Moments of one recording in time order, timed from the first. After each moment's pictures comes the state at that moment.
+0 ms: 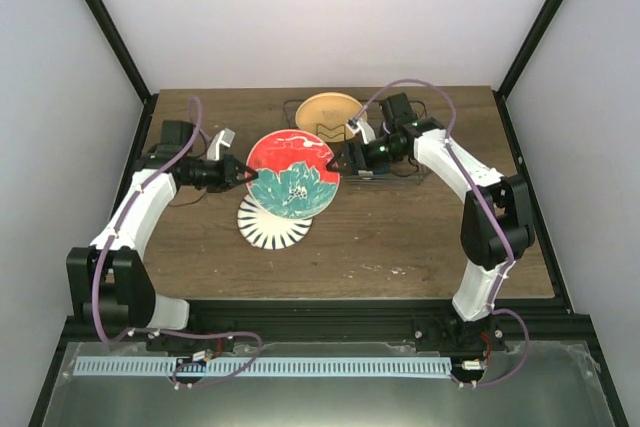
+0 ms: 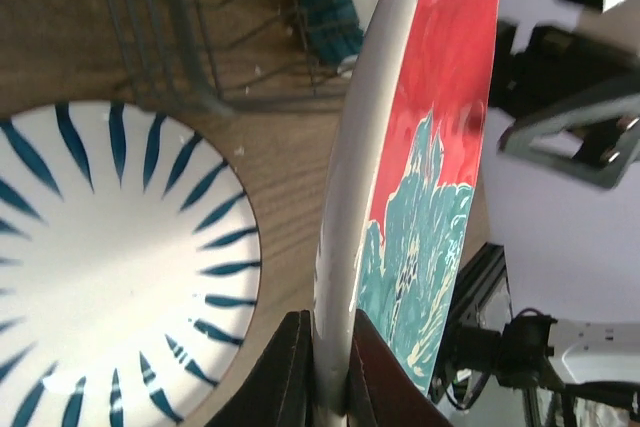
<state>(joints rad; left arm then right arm) -0.05 1.37 1.06 -0.74 0.89 -0.23 0.36 1.80 1.50 -0.72 -0.81 0.04</state>
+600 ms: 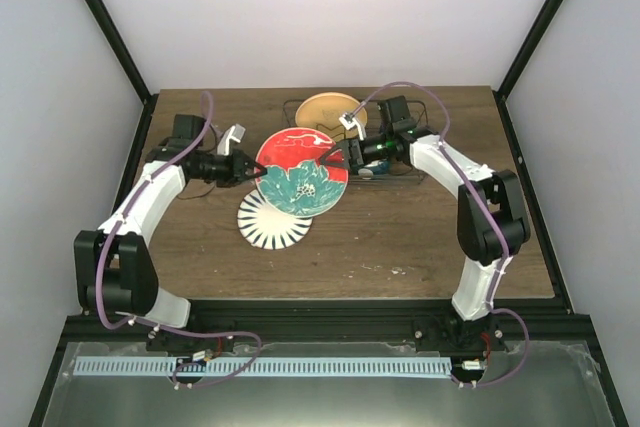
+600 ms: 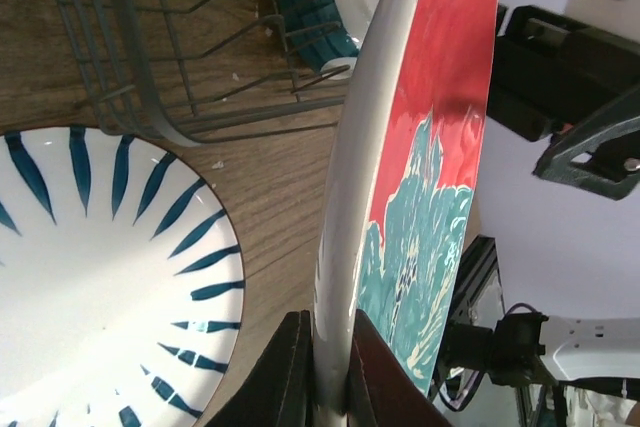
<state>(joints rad) -0.09 1.47 1.14 -0.68 0.91 -0.26 0.36 1.82 1.38 -0.40 -1.06 0.13</state>
